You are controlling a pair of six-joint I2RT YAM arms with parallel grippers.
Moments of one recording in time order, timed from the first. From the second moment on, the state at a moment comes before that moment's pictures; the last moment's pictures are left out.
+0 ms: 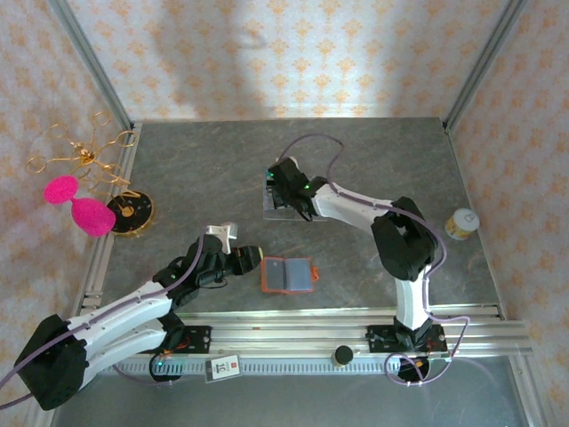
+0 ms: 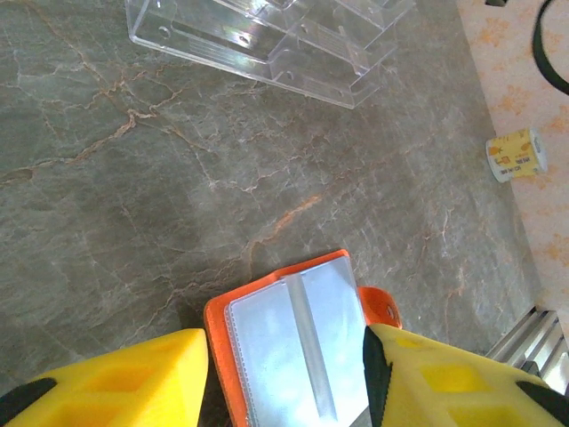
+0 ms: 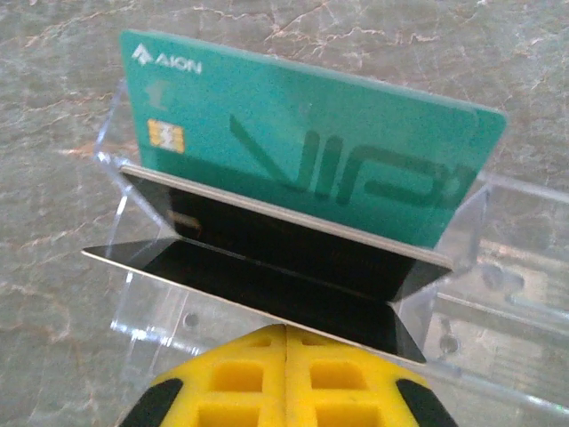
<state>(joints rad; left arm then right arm) -0.64 0.87 0.28 0.03 0.13 -0.83 0.75 1.96 1.46 -0.41 0.25 0.41</state>
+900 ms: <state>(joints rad) -0.64 0.83 0.24 0.02 0.07 -0.83 0.94 1.66 1.24 -0.42 0.26 0.44</state>
